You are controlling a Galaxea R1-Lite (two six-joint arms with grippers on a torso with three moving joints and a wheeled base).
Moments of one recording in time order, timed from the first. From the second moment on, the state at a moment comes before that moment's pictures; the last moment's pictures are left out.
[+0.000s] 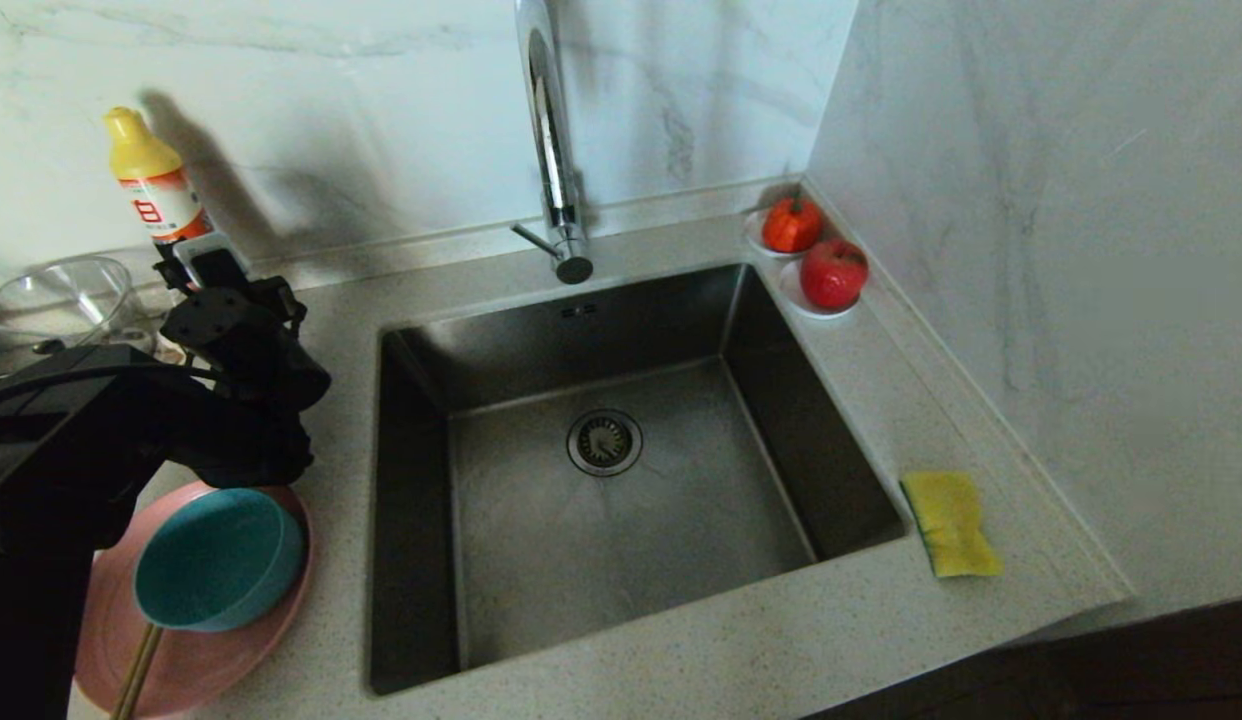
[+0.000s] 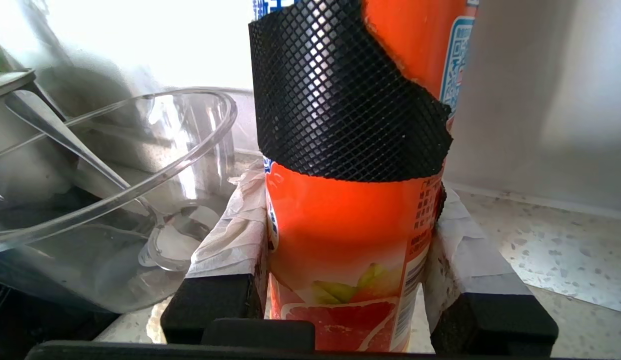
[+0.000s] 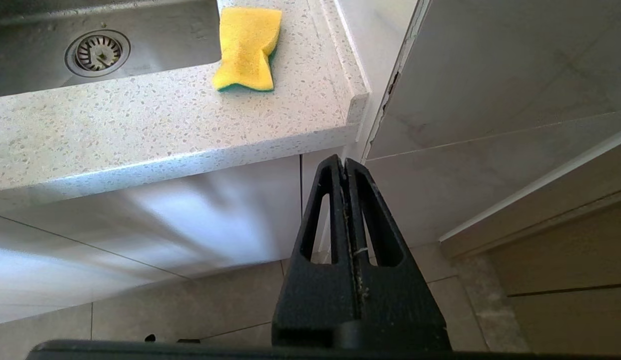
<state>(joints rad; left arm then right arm) 0.09 2.40 -1.48 -1.52 0.72 0.30 -0.01 0.01 0.00 -0.01 -0.01 0.01</state>
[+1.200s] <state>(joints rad) 0.09 2.41 -1.48 -1.52 0.71 0.28 -0.01 0.01 0.00 -0.01 -0.01 0.01</state>
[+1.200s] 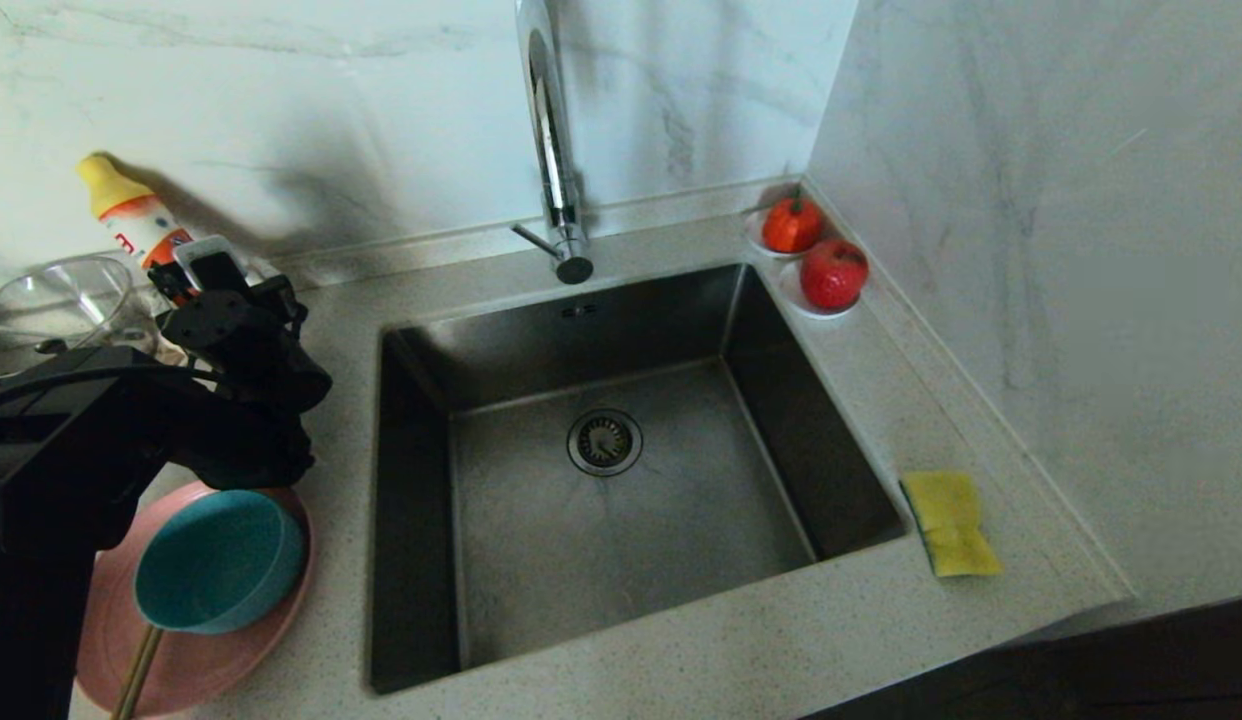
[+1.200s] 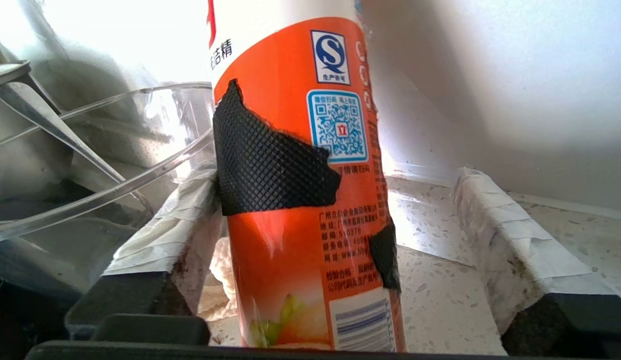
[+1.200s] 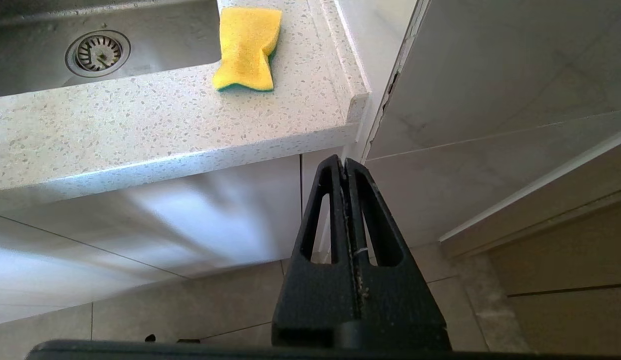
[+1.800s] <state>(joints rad) 0.09 2.42 -1.48 -1.43 0.71 0.19 -0.01 0.01 0.00 -0.01 -0.01 0.01</state>
